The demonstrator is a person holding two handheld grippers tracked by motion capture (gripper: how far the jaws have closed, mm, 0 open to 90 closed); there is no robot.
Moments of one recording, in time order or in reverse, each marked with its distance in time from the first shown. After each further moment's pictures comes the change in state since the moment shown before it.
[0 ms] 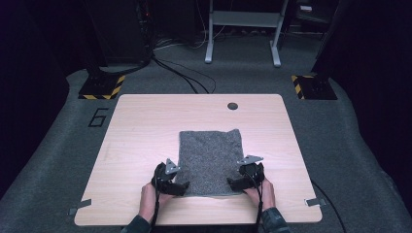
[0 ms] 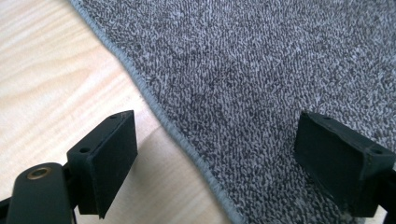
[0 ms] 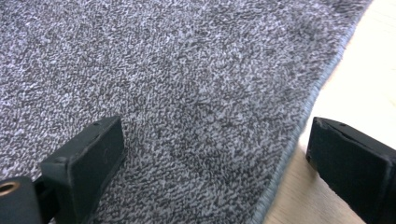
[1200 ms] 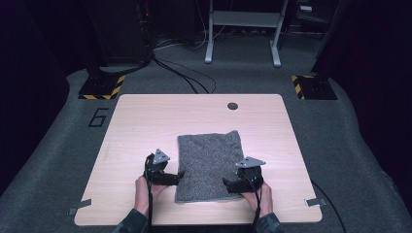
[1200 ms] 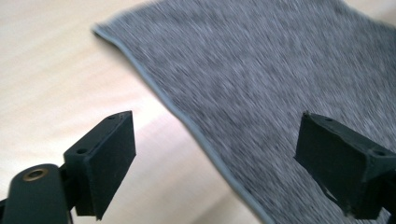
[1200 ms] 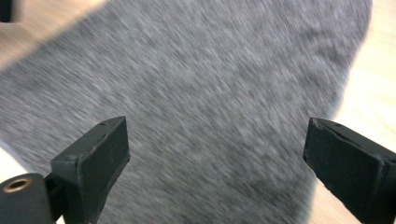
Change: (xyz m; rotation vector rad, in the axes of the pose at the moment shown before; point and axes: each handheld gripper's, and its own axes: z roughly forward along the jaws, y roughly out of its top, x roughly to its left) left arm 0.037 0.026 -0.023 -0.117 -0.028 -0.100; right arm 0.030 0.013 -0.035 -0.119 0.031 0.008
